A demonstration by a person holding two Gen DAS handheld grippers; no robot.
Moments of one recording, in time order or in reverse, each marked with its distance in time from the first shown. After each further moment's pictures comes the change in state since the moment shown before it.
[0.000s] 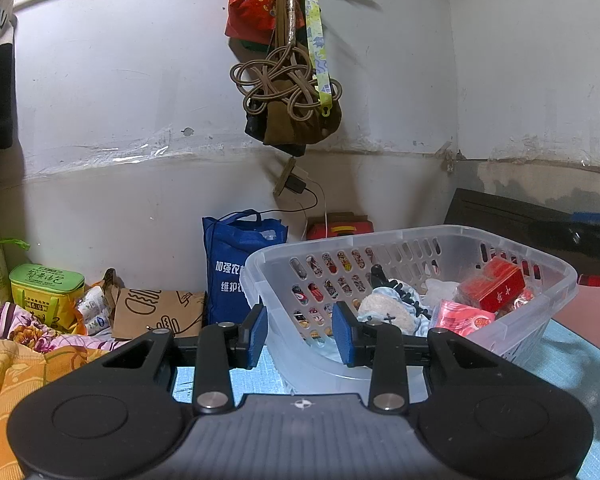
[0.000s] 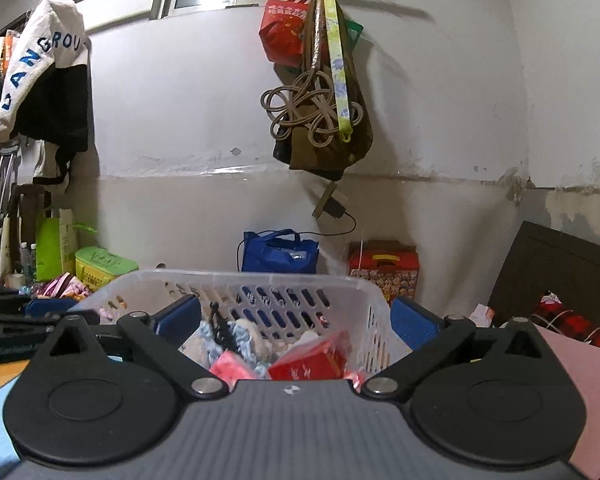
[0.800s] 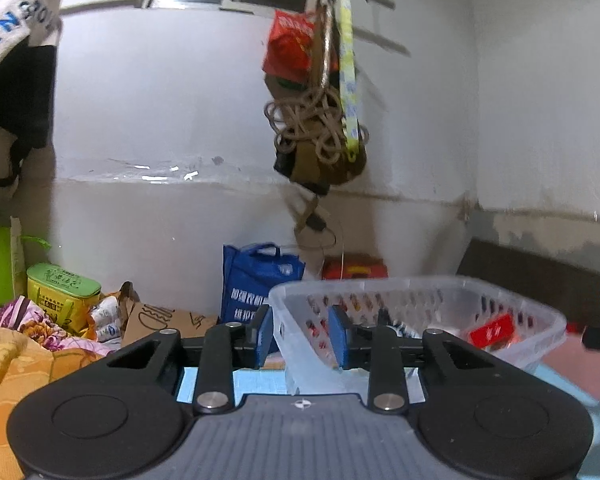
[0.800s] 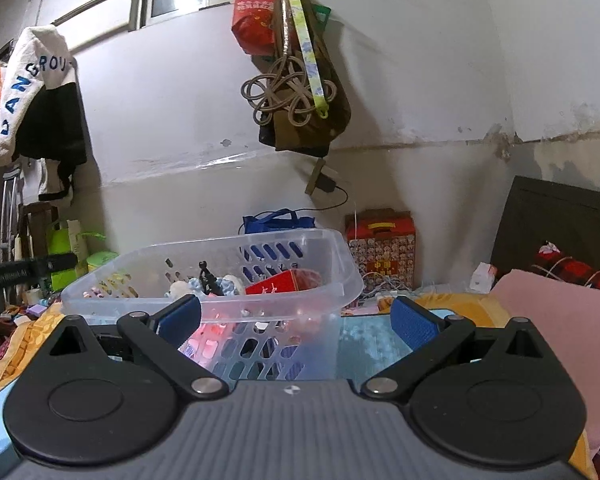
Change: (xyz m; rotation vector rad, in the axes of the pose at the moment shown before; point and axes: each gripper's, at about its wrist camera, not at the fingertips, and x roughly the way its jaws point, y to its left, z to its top) left arm -0.035 0.006 0.001 -0.112 -0.136 0.048; right arm -0.038 -0.043 -0.030 0.115 0.035 0.036
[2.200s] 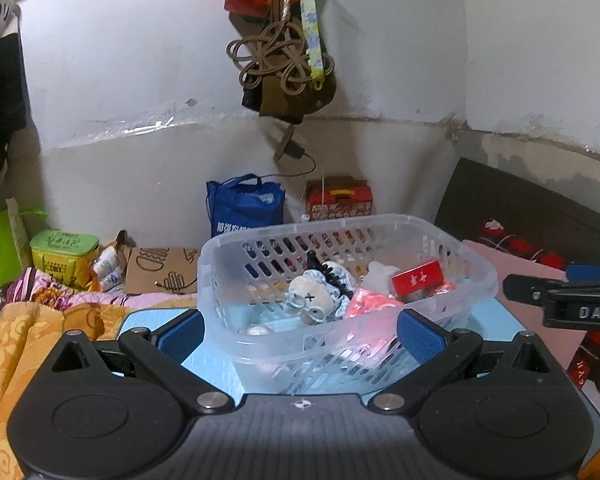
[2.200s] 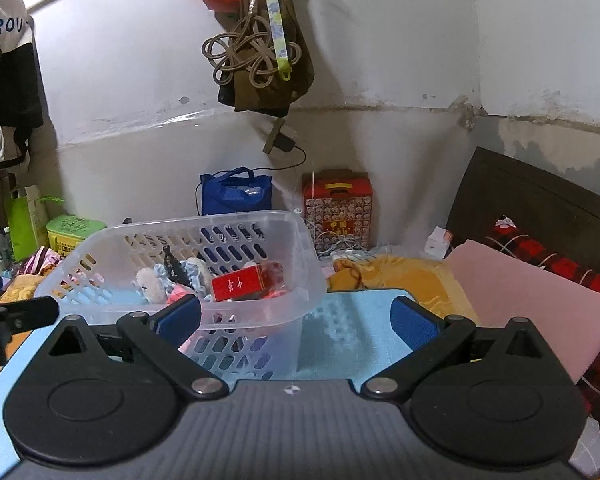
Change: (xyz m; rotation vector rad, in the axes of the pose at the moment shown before) left arm -0.020 -0.082 0.031 0.091 0.304 0.032; right arm 0.009 0.011 0.042 -0.003 0.176 -0.151
